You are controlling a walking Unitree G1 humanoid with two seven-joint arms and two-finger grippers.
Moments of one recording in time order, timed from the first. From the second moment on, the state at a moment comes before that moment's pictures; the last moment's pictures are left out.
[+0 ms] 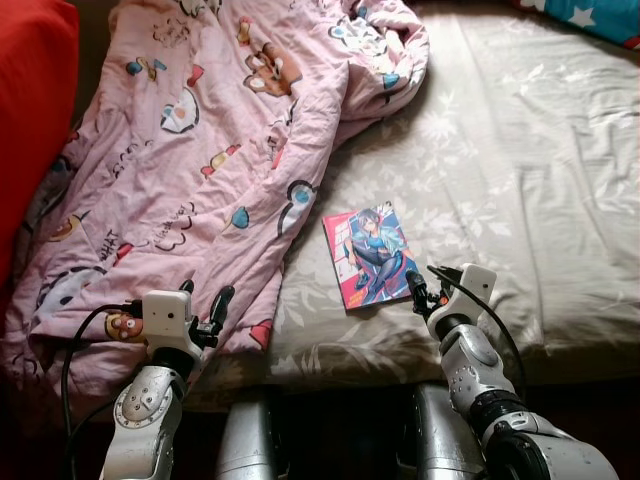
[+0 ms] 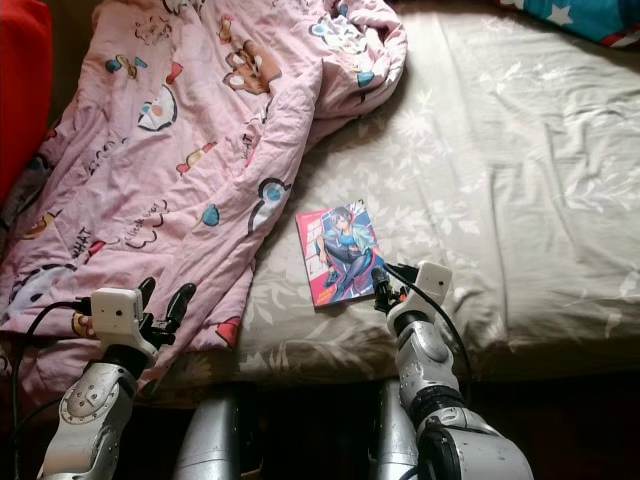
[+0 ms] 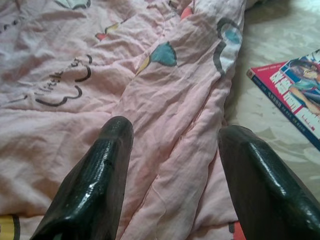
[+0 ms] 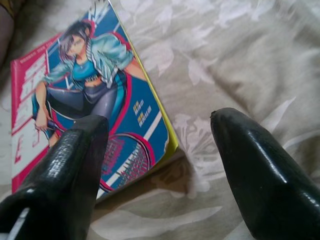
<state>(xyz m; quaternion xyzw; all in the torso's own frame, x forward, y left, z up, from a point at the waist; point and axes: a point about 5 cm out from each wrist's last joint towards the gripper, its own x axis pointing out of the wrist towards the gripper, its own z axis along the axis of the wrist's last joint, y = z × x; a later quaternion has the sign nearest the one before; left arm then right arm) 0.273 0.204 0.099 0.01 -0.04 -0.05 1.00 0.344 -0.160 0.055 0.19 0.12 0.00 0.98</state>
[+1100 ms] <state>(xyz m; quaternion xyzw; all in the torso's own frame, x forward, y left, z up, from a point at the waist) 0.258 0.211 0.117 0.04 -0.03 -0.05 1.00 0.351 -0.159 0.068 0.26 0.07 -0.01 0.96</state>
